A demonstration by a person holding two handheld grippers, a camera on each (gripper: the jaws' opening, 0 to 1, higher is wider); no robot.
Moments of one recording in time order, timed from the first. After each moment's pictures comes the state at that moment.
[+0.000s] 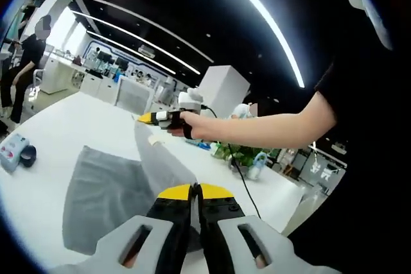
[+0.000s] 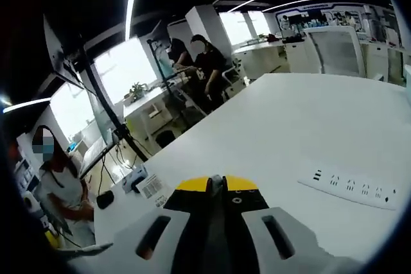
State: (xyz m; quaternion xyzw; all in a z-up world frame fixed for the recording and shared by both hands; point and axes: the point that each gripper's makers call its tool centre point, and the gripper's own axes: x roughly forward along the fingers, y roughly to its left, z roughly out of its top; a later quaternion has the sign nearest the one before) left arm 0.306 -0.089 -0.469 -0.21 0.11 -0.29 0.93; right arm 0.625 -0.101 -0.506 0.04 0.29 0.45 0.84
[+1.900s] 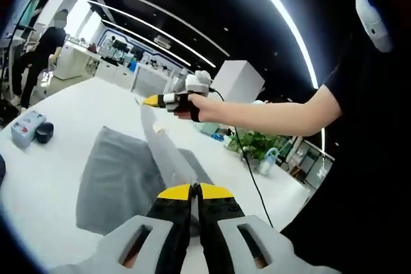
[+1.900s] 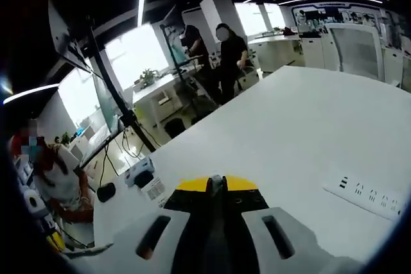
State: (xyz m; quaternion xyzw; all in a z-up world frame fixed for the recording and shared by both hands) left arm 0.296 -0.055 -0.500 -0.22 0.15 -0.25 0.93; right arm 0.623 -0.052 -0.518 0.03 0.30 0.49 0.82
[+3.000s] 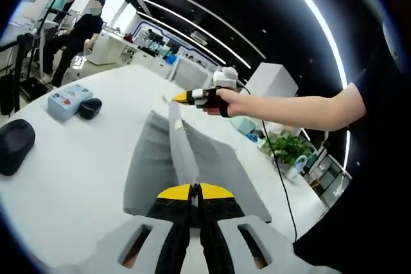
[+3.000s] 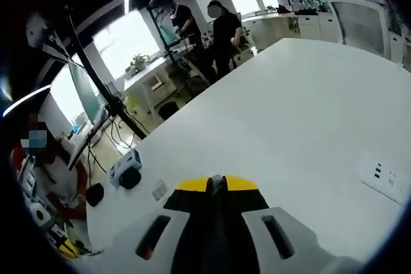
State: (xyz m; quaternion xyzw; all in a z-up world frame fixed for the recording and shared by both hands) left arm 0.304 0.017 -0.573 -0.26 0.20 -0.14 0.93; right arm 0.628 0.011 -0.595 0.01 0.38 0.47 0.80
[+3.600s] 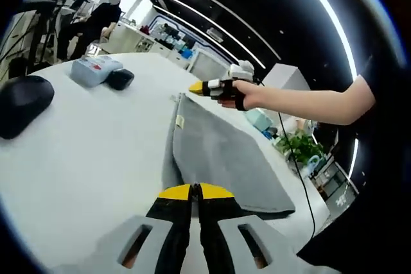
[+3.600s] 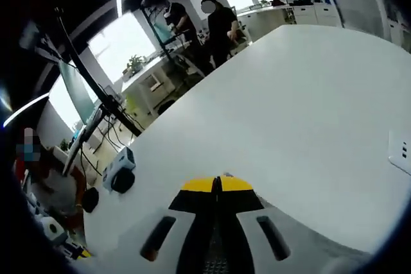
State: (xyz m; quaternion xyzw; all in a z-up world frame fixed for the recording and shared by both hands) left arm 0.303 0.041 -0.639 -0.27 0.22 -0.11 0.93; right arm 0.613 0.038 -0.627 0.04 0.37 0.47 0.80
